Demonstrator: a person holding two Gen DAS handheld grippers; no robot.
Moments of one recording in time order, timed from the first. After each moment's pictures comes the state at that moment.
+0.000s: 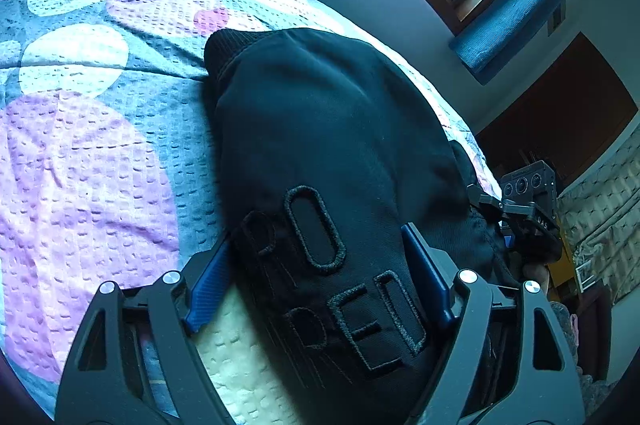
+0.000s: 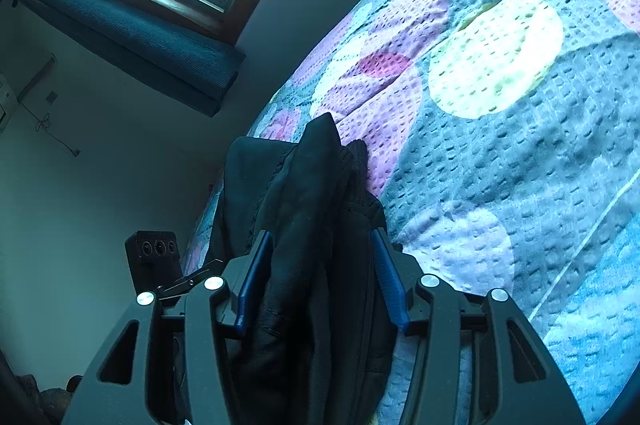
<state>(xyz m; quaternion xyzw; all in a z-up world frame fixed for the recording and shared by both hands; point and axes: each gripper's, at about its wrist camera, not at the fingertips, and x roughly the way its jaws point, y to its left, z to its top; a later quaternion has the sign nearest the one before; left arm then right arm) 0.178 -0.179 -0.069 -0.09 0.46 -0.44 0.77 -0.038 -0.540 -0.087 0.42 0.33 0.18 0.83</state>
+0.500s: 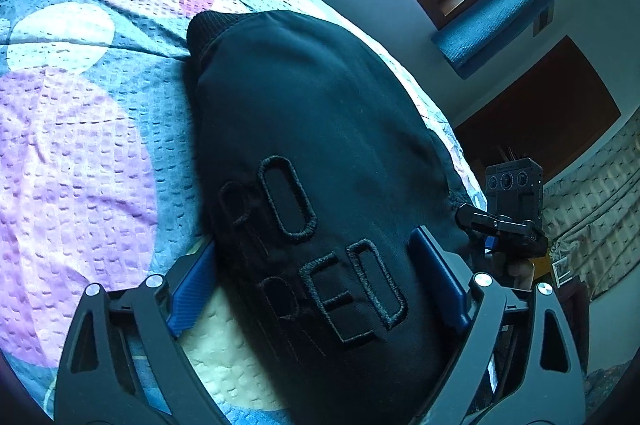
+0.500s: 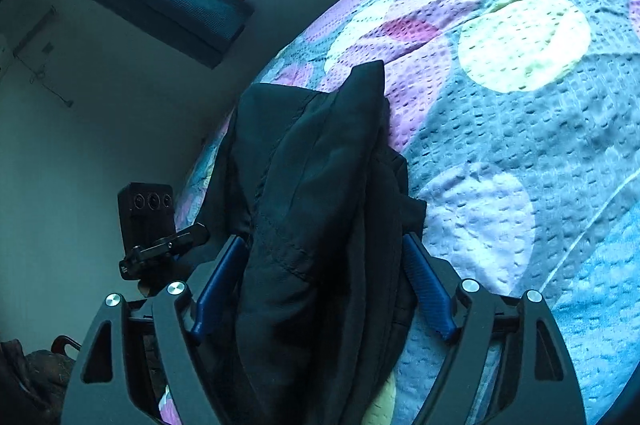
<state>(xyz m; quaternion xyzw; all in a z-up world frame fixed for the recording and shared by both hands) 0.182 -0.184 -0.071 -0.11 0.48 -0.47 0.74 -0.033 -0.515 -0.078 0.35 0.39 0.20 0.83</state>
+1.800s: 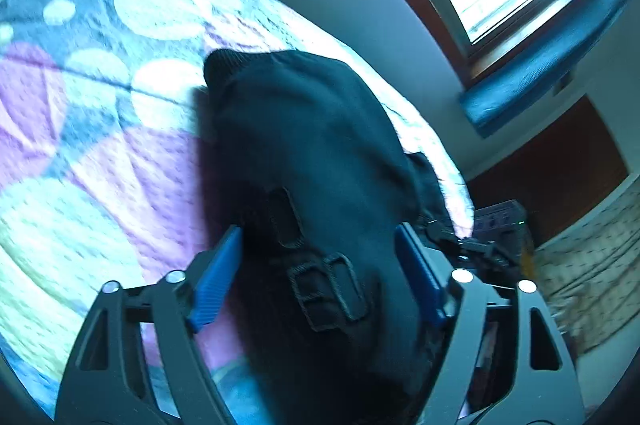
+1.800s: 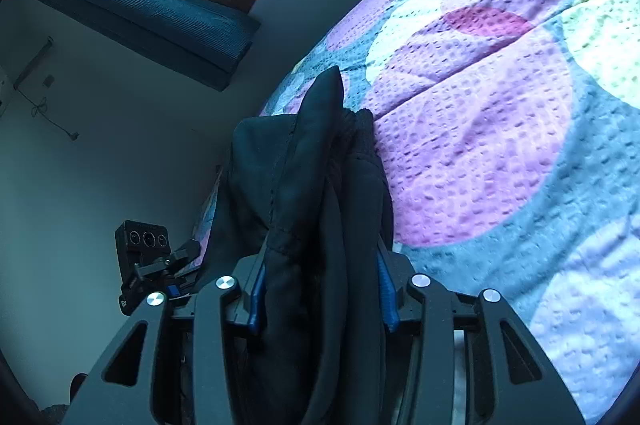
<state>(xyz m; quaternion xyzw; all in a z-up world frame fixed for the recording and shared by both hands) 0.227 -0.116 -0.040 -0.18 0.47 -0.42 0.76 0.059 -0.449 -0.063 0.40 0.36 0.20 0.82</state>
